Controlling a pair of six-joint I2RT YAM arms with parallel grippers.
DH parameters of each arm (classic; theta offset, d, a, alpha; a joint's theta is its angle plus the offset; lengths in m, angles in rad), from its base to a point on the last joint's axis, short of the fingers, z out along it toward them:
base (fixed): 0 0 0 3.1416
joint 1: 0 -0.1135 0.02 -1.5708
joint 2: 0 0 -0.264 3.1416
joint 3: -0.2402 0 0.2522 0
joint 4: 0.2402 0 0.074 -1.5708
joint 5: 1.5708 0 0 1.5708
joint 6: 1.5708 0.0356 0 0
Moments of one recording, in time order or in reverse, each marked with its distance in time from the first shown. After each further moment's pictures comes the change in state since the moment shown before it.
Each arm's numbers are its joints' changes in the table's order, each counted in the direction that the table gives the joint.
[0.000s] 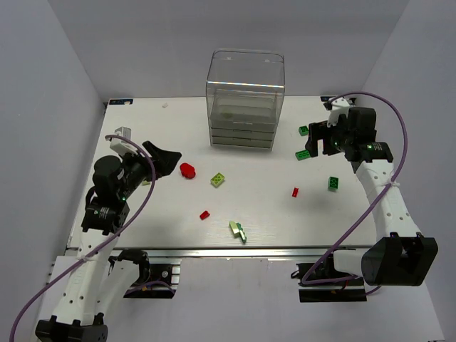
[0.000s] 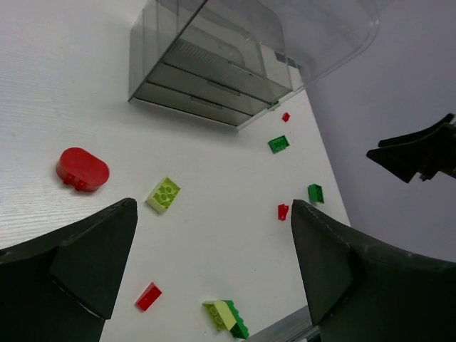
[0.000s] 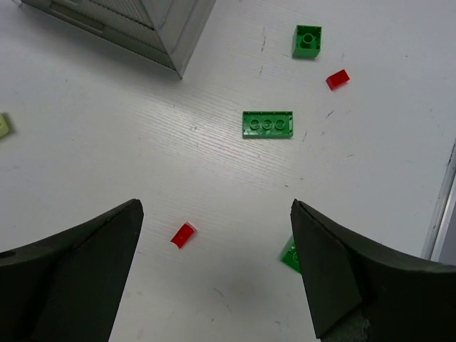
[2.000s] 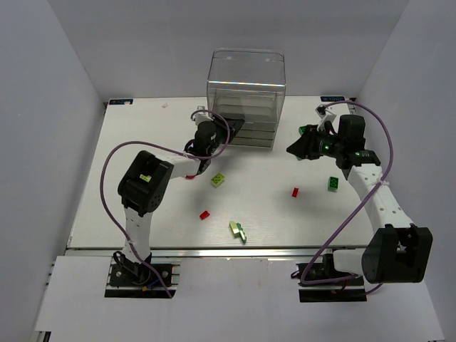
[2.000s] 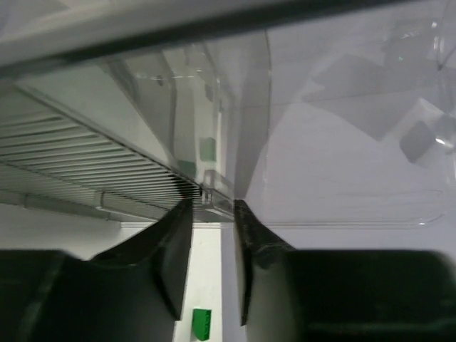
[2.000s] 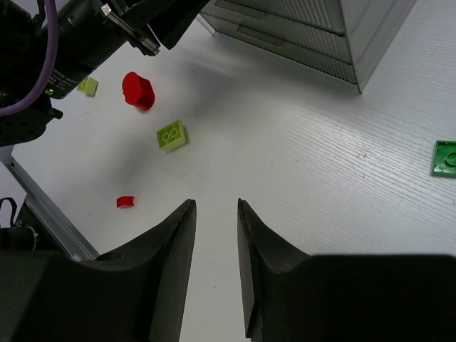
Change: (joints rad) left arm 0.372 -1.345 -0.410 -1.019 -0.320 -0.673; right arm -0.027 -0.019 0.167 -0.259 -0.425 0.363
